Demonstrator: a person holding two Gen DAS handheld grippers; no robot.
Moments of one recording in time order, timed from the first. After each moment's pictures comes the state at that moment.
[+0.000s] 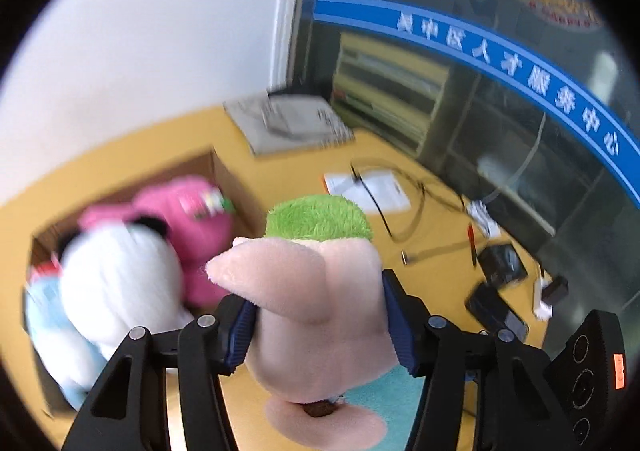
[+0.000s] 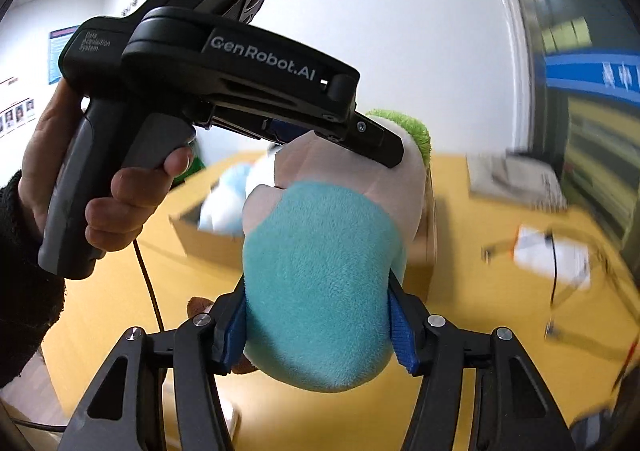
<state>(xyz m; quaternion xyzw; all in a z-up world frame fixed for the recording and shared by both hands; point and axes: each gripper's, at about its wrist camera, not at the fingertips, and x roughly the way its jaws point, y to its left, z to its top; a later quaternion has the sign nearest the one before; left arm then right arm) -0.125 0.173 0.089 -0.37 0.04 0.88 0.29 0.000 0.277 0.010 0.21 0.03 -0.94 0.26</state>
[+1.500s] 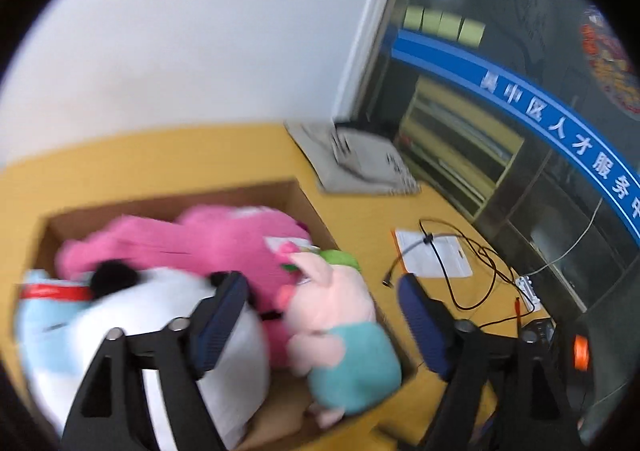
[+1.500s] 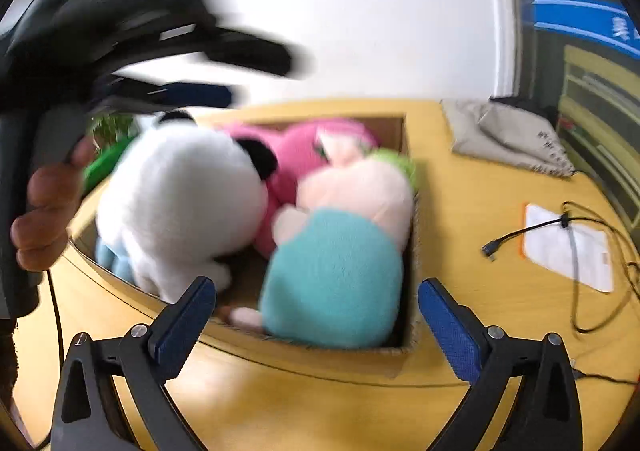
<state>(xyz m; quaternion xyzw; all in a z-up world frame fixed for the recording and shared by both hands) -0.177 0.097 0.054 -0.33 -0.04 0.92 0.22 -0.144 0.281 -0.030 0.32 0.00 -0.93 0.17</state>
